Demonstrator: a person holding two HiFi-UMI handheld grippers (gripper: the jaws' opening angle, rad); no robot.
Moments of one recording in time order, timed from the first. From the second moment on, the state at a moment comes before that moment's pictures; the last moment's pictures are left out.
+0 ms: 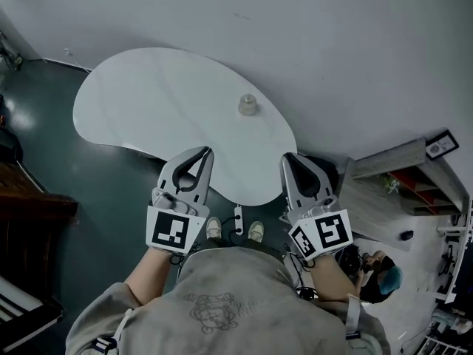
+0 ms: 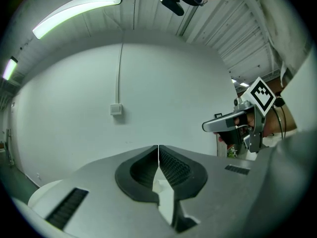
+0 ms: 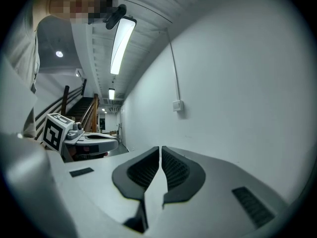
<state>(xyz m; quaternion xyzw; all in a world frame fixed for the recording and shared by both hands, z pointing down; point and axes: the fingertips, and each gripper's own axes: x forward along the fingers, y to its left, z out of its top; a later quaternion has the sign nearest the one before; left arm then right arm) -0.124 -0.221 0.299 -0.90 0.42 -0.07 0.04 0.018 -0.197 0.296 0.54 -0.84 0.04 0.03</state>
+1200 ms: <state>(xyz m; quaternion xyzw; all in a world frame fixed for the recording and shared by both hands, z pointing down) -0.013 -0.336 0.320 -0.93 0.35 -0.07 0.09 0.064 -0.312 0.294 0.53 -0.85 -0.01 0.04</state>
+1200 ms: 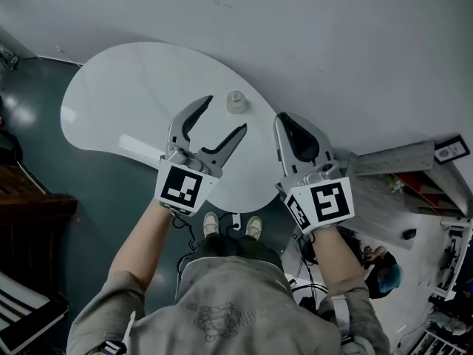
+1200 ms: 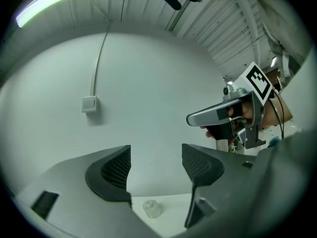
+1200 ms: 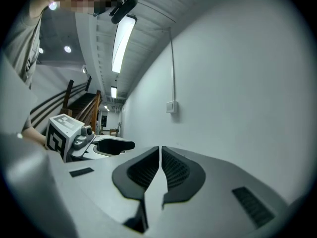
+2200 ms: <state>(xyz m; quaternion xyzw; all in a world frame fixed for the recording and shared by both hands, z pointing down) 0.041 -0.486 0.540 -0.92 0.36 -0.16 0.01 0.095 -0.403 0.436 0.56 -0.83 0.04 0.05</state>
